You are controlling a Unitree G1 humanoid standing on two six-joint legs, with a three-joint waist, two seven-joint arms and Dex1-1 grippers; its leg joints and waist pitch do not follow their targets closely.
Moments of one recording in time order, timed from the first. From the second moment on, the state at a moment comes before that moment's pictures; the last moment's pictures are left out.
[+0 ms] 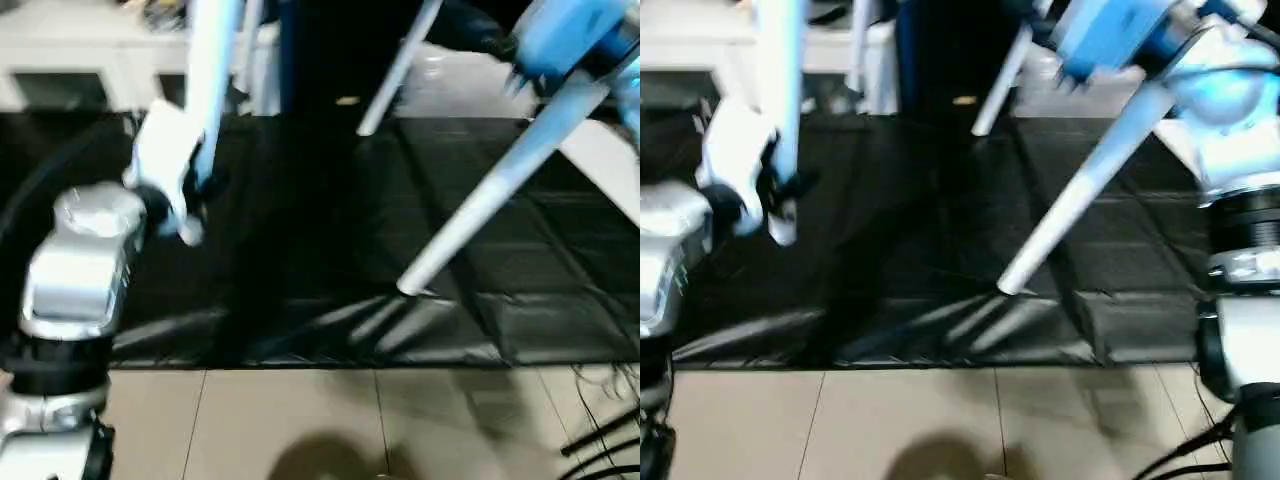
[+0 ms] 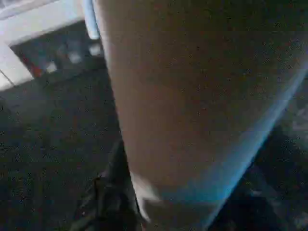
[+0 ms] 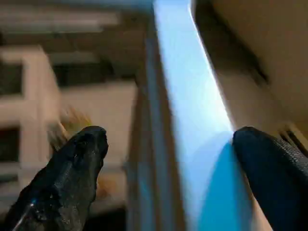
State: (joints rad) left arm -0.55 0.43 0.05 -0.16 0.02 0.92 -0.51; right arm -1.03 -0.63 0.13 0.54 -0.23 -0.88 0.48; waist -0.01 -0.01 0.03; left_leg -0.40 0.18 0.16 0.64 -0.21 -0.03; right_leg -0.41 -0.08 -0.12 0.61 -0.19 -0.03
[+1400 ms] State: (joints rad) left arm -0.44 0.44 0.07 0.16 -0.06 0.47 -0.50; right arm 0.04 -0.51 0.13 -0.29 0.44 0.13 0.43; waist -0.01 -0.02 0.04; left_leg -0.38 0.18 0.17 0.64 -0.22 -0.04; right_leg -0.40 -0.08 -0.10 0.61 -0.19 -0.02
